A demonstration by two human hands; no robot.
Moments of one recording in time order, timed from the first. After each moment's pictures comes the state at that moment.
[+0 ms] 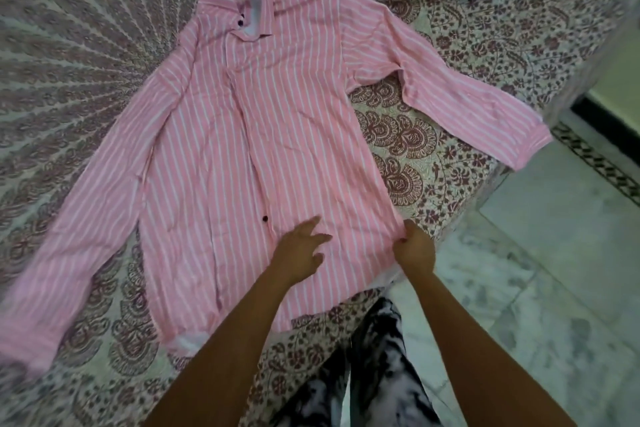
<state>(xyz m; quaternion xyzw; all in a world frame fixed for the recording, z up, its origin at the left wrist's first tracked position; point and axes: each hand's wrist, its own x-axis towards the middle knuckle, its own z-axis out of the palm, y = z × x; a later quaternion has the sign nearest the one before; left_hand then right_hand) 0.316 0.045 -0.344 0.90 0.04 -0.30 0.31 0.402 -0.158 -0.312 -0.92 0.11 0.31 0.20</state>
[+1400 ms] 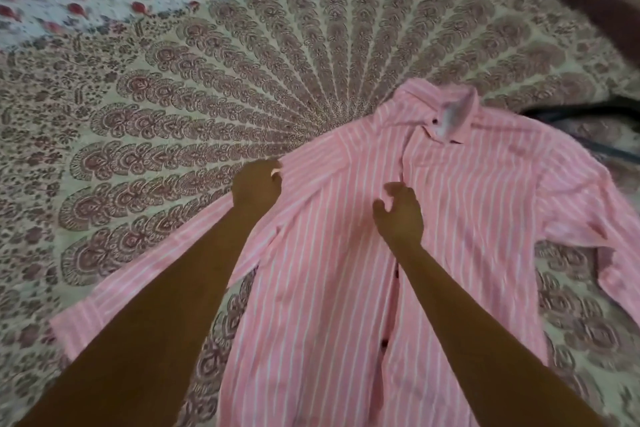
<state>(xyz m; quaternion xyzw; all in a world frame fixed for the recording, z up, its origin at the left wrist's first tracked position) 0.363 0.400 -0.327 0.86 0.45 0.01 0.24 0.495 0.202 -0.330 -0.91 -0.20 0.17 0.32</state>
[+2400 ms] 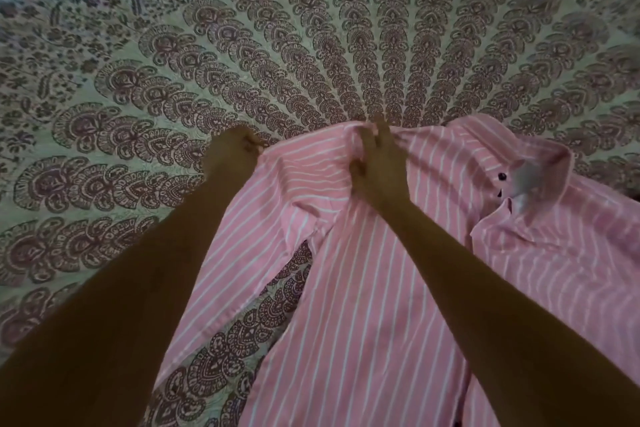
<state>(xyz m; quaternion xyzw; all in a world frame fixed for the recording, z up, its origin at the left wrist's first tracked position) 0.413 0.557 -0.368 0.75 0.60 0.07 0.27 0.582 0.418 -0.393 -0.85 -0.48 0.12 0.18</state>
